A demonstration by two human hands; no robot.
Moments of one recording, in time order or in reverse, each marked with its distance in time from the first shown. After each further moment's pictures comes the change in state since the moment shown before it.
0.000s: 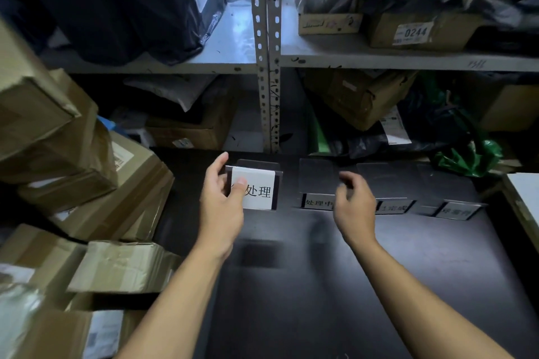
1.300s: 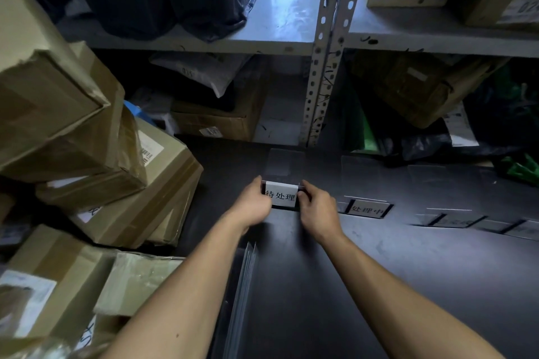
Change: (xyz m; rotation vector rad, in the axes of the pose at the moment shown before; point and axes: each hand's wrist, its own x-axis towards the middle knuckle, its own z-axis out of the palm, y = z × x) left_hand 0.100 -0.089 -0.034 0.567 -0.326 -0.529; right_hand -0.023 -0.038 0.146 -0.146 -0.420 0.089
